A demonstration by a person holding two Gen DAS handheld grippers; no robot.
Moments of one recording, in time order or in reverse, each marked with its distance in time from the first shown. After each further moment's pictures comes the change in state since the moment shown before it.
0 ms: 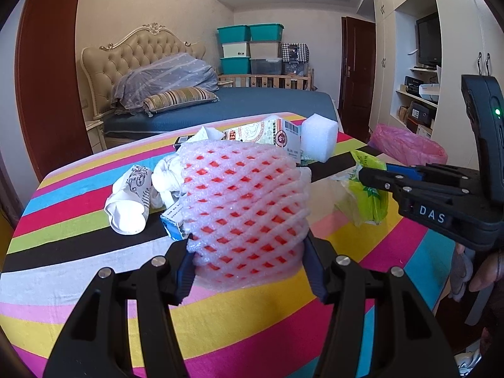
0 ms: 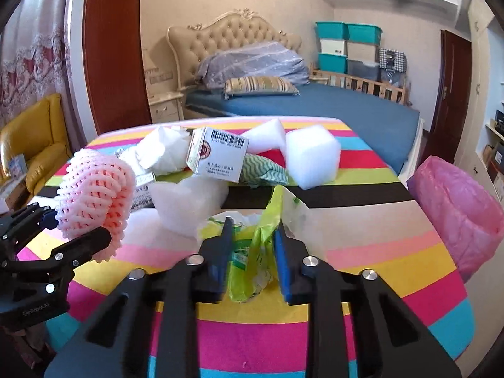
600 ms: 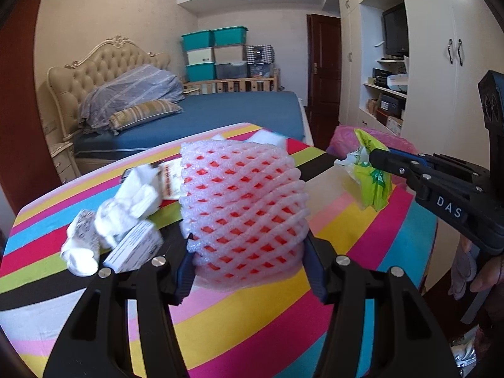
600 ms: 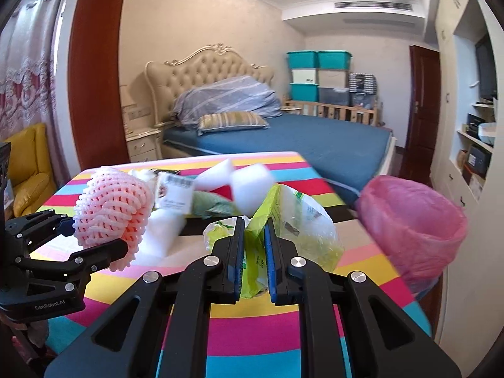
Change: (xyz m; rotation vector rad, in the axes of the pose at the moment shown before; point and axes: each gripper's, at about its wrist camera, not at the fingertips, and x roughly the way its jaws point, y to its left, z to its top) left arm 0.010 -0.054 0.039 0.104 -0.008 -0.137; right arm -0.060 -0.054 0.000 0.059 -0.152 -0.104
